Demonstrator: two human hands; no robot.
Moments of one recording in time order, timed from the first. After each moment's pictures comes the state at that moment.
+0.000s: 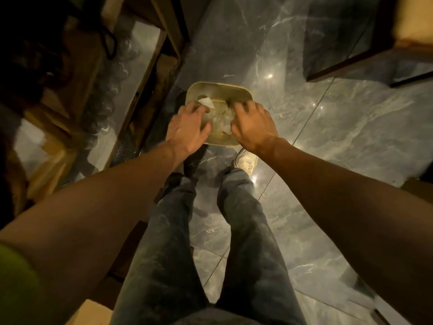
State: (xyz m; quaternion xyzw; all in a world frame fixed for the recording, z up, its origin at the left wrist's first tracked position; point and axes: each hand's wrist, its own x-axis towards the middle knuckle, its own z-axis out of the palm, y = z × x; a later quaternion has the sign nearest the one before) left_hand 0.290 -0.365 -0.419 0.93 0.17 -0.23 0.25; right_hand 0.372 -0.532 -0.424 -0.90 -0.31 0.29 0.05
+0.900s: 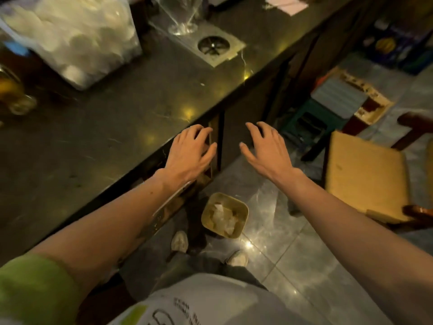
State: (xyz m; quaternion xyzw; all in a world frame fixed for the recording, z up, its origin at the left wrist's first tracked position) left_hand 0.291 -0.329 -0.023 0.96 0.23 0.08 0.15; right_hand 0.445 -0.486 -0.033 -0.89 -0.44 0.02 0.13
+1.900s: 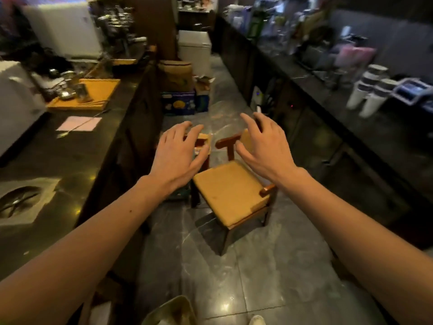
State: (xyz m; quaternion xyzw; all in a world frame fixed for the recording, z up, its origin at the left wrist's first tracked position) left_hand 0.546 -0.491 0.159 0.94 -0.21 0.21 0.15; right_hand 0.531 -0.718 0.173 -0.96 -0.08 -0.26 0.06
